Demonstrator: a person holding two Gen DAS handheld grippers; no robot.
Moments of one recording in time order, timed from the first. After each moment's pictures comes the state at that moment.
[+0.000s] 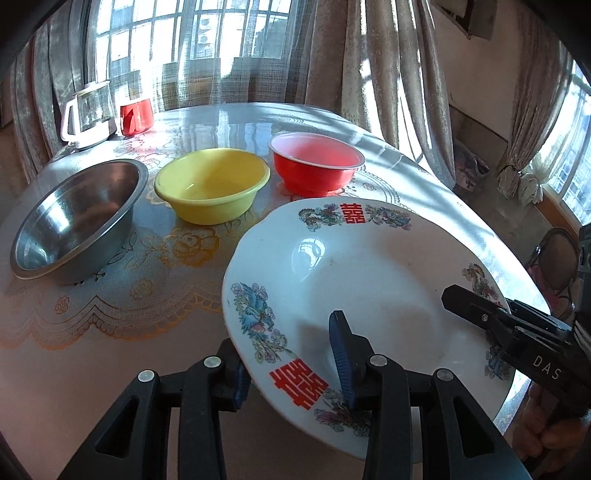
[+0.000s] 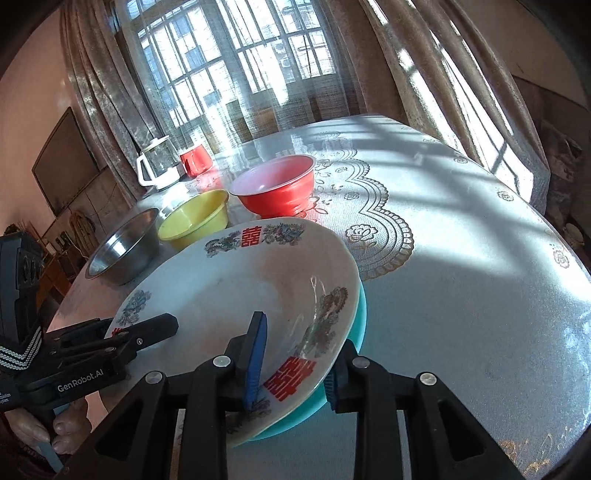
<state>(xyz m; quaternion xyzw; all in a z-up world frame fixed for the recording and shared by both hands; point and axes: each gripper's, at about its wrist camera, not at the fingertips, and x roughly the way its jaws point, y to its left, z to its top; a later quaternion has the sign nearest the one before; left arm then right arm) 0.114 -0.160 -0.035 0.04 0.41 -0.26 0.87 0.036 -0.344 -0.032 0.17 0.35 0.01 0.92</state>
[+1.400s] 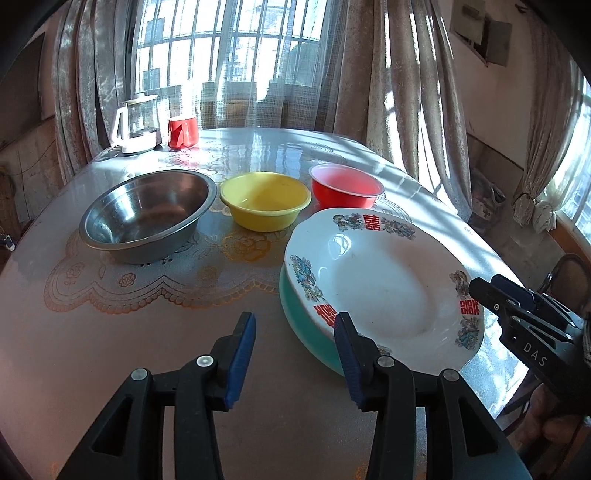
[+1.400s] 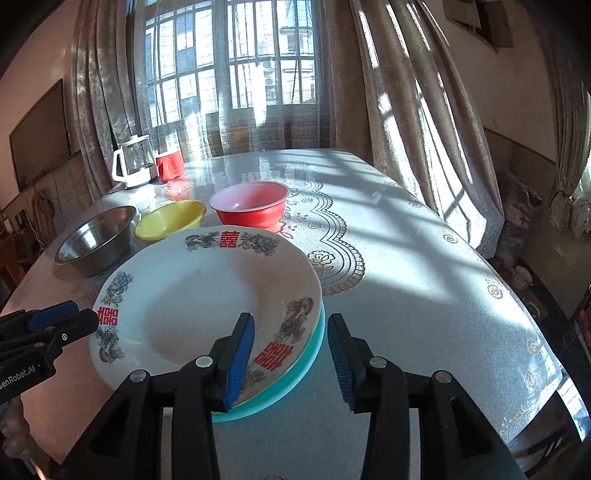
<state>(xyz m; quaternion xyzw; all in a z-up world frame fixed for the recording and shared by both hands) 0.073 -0.106 -0.009 0.01 0.37 -0.21 0.90 0.007 -0.315 0.000 0.05 0.32 -0.10 0.94</state>
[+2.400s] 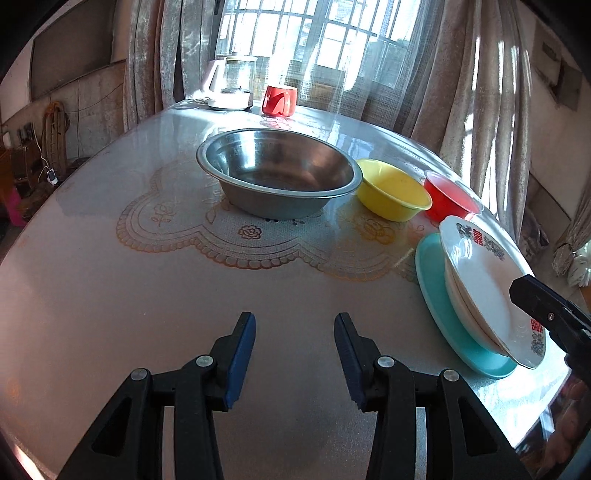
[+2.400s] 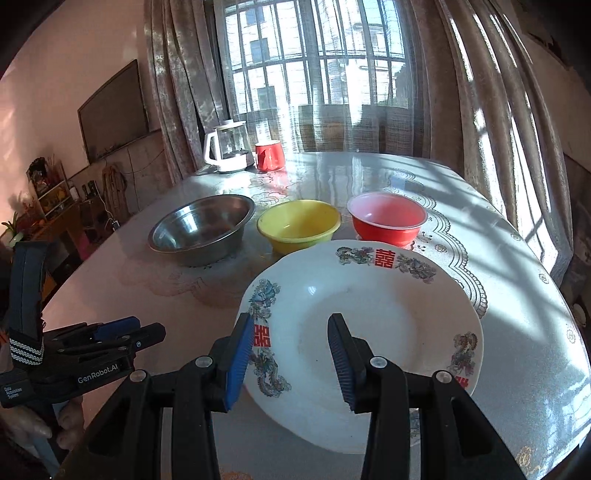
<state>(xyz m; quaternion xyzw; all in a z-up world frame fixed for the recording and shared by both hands) 0.094 0.002 -0.038 -0.06 0.41 -0.10 0.90 0.047 -0.223 0.016 0.05 0.33 0.09 0.94</state>
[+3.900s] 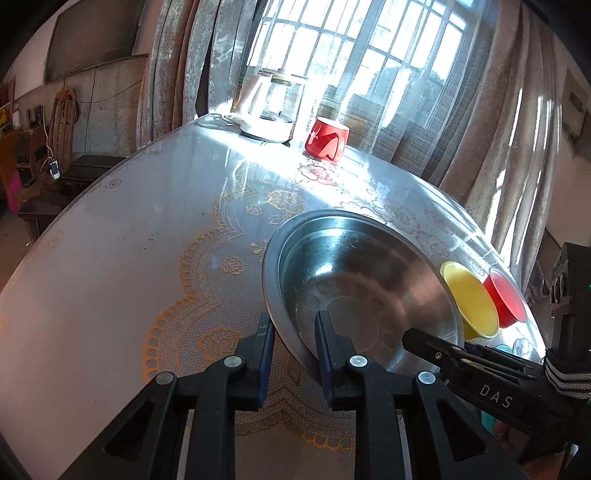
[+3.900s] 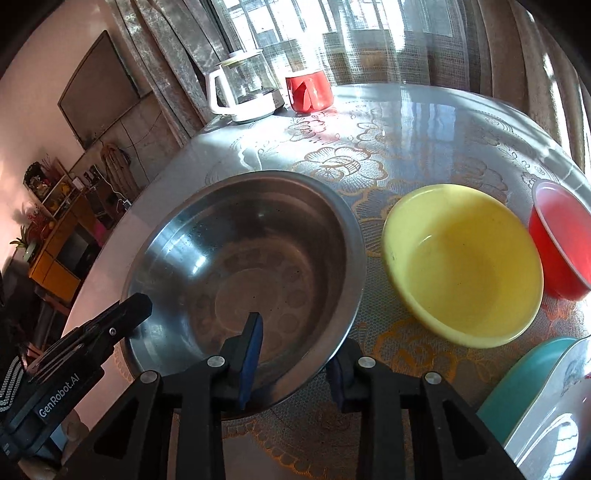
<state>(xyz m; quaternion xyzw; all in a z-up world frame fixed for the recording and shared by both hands) 0.219 0.078 -0.025 -0.11 0.38 -0.09 0.91 0.237 -0.125 -0.026 0.10 0.45 0.12 0.88</state>
